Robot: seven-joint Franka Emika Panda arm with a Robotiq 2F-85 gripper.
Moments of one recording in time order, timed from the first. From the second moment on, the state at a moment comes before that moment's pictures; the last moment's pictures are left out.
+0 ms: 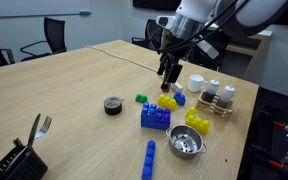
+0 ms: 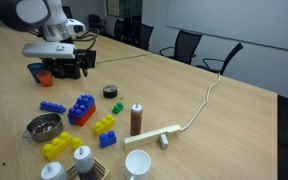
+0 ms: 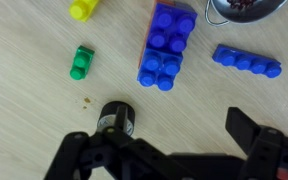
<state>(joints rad) 0.26 0.22 0.21 -2.14 0.00 2.62 -0.38</state>
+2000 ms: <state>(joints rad) 0.20 0.64 0.26 -1.90 -0.09 2.67 -0.38</state>
